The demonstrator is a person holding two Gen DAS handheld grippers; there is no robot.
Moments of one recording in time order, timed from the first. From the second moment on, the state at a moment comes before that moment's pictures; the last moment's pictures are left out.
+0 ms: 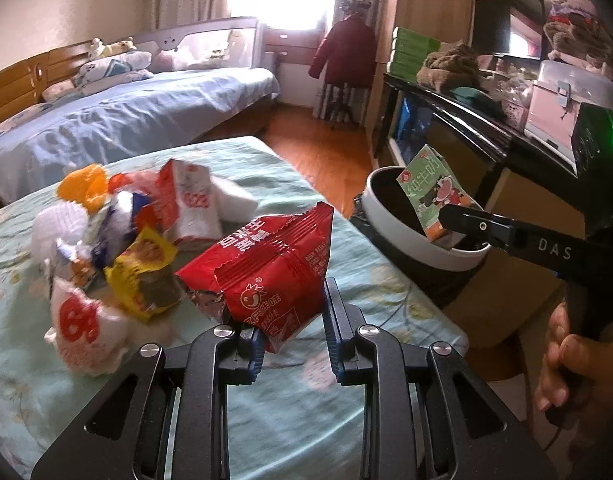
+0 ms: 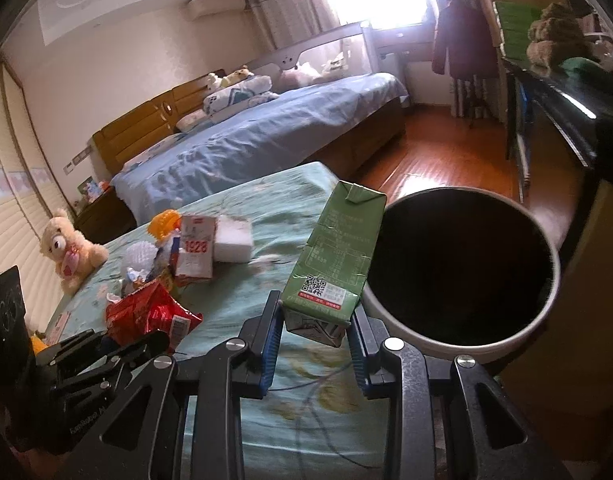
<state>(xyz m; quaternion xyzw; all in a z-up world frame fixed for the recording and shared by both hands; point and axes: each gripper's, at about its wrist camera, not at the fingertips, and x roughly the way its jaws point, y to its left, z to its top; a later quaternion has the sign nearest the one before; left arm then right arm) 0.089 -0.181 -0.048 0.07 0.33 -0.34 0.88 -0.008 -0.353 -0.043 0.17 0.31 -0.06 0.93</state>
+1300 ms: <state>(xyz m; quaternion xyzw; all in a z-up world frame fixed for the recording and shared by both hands) 0.126 -0.349 -0.042 0.11 0.37 -0.44 0.81 -0.021 -0.464 -0.072 0.20 0.34 -0.11 0.91</state>
